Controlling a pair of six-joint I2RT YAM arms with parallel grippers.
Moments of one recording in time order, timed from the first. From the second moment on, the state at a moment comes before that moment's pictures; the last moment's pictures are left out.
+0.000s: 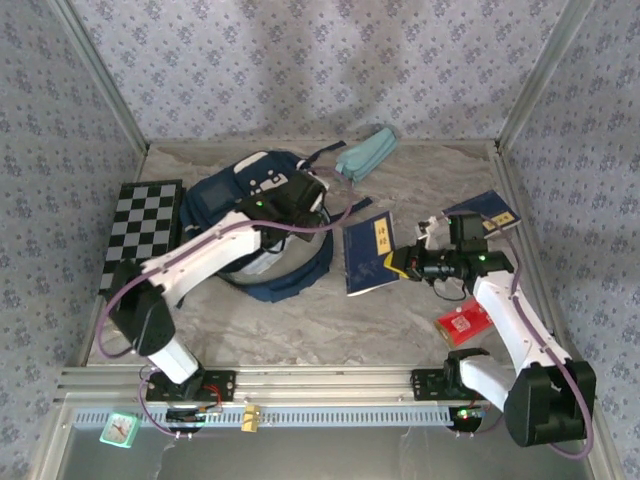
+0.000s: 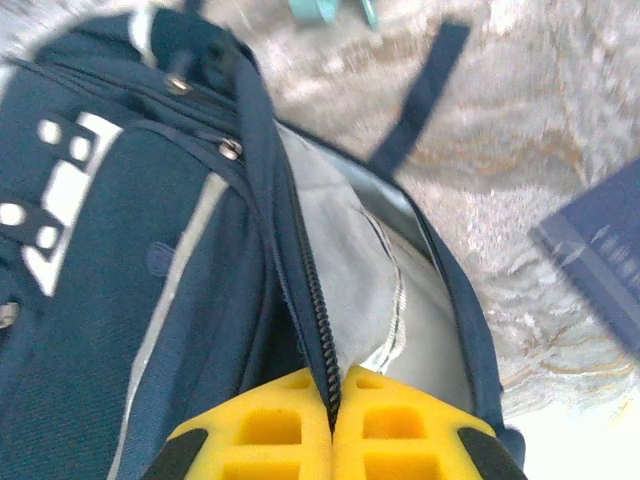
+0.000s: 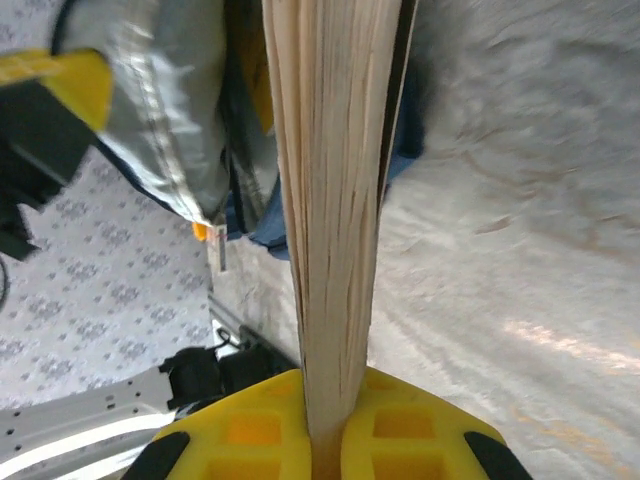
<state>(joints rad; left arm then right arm) -0.80 1.59 1.45 -0.73 -0.31 -0.12 0.15 1.04 0.74 -0.61 -0.88 0.61</state>
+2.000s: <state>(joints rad) -0.78 1.47 1.52 -0.80 -0.33 -0.04 0.86 1.89 1.27 -0.21 -0.03 0.55</state>
